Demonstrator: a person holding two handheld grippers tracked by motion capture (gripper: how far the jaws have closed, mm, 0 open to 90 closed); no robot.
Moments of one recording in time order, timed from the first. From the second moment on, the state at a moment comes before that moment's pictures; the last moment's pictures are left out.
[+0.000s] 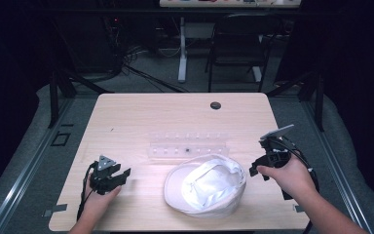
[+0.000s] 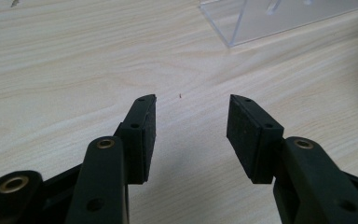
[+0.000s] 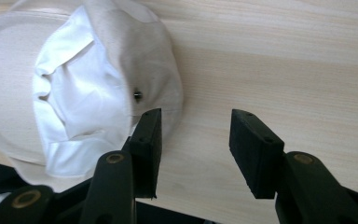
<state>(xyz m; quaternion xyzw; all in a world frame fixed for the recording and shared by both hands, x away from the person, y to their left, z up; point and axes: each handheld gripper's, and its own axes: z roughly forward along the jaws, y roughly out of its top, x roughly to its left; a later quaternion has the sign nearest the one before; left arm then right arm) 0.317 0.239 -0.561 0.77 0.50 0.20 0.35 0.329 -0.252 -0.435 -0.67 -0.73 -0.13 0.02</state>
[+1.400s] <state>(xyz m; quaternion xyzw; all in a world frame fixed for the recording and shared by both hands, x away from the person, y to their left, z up) 0.316 0.239 -0.562 0.77 0.50 0.20 0.35 0.343 -0.213 -0.462 -0.69 -0.71 -0.08 0.08</state>
